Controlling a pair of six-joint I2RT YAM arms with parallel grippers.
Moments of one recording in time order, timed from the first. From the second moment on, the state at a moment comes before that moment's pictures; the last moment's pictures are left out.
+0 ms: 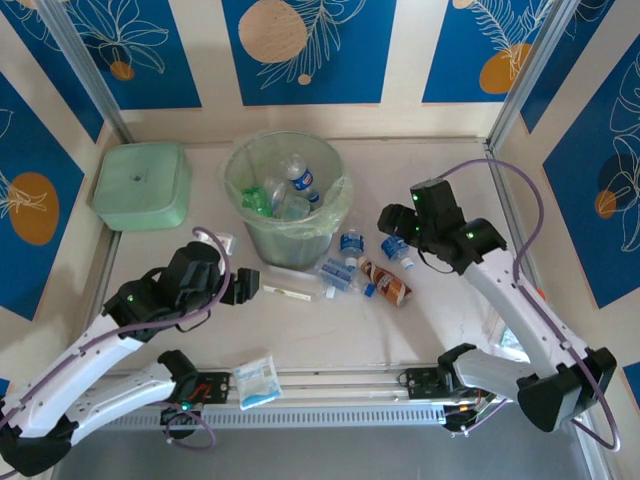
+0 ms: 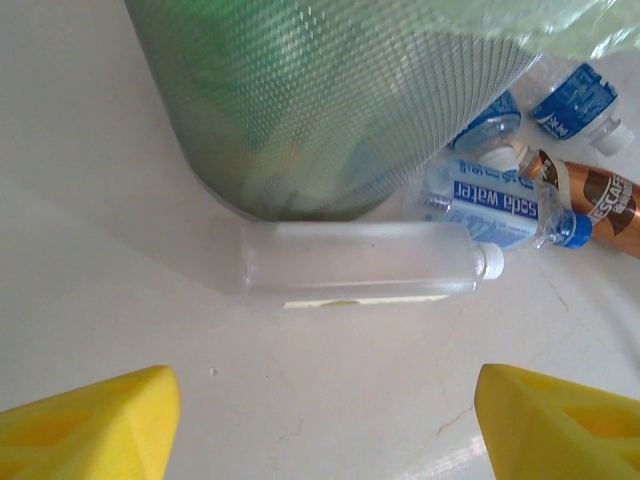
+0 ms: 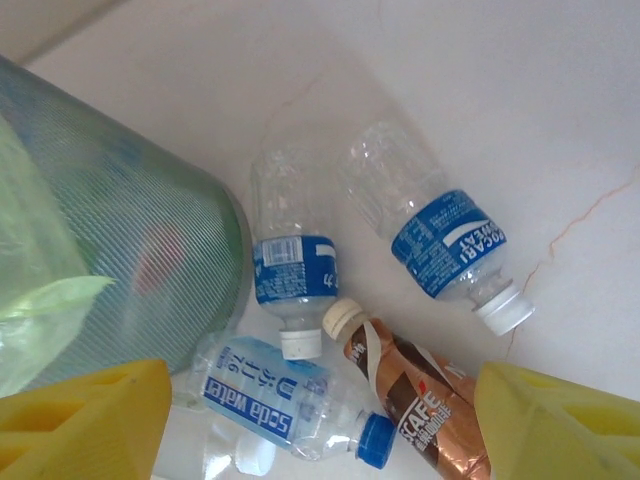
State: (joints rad) left arm -0.78 0.75 0.90 -0.91 -0.17 -0.48; right arm 0.44 1.12 1.14 -0.88 0.10 0.73
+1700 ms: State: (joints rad) left arm -0.77 0.72 0.91 -0.94 -0.18 -0.54; right arm 0.30 2.04 1.58 -1.01 0.03 0.43
